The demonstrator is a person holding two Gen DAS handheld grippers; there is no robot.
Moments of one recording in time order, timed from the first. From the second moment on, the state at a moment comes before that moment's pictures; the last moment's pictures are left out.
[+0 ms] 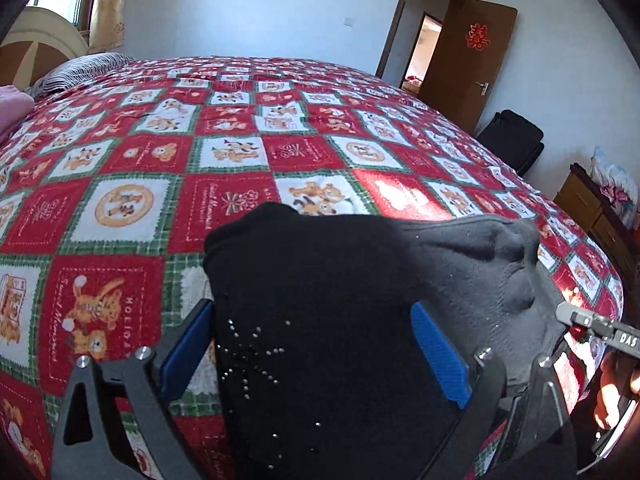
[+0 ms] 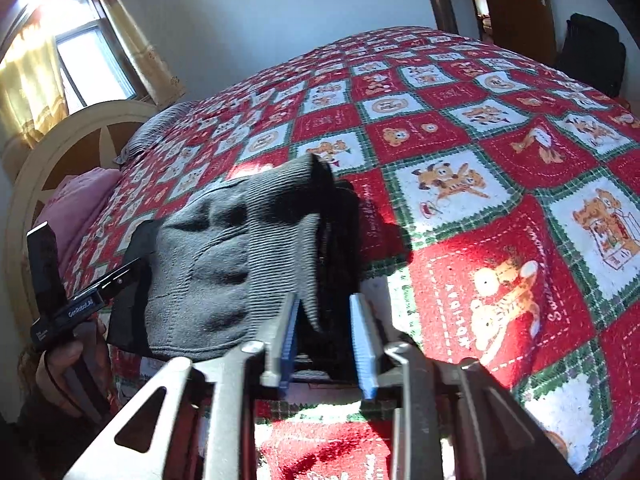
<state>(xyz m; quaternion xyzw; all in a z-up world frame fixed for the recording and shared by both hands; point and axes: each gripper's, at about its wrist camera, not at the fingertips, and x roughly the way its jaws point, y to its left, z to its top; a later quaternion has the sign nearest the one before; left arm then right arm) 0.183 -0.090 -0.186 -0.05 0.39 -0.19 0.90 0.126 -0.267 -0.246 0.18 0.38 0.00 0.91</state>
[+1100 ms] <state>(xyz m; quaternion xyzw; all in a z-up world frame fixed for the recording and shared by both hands) 0.176 -0.084 -0.185 -0.04 0.38 -0.20 0.90 0.134 -0.244 -0.265 0.13 0.41 0.05 0.90</state>
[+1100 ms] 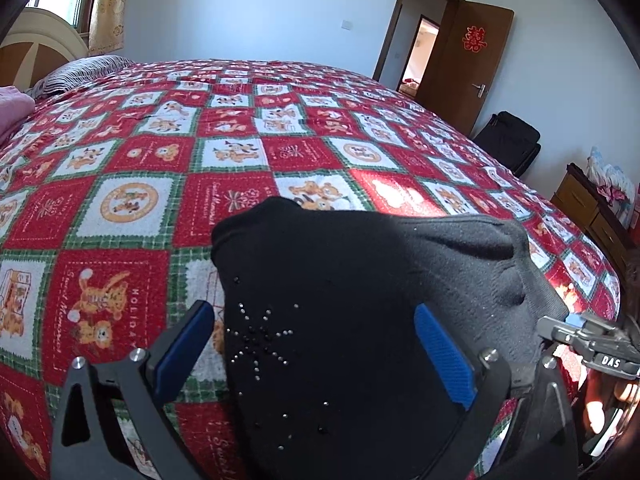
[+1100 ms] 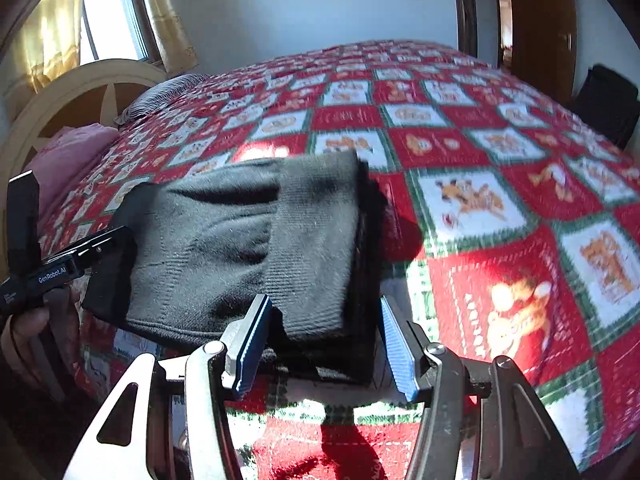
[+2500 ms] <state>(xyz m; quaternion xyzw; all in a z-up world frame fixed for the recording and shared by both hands) 0.189 -0.061 -0.195 -0.08 0.39 -0.20 0.90 0.178 -0.279 -0.269 0.26 0.40 0.07 0.88</state>
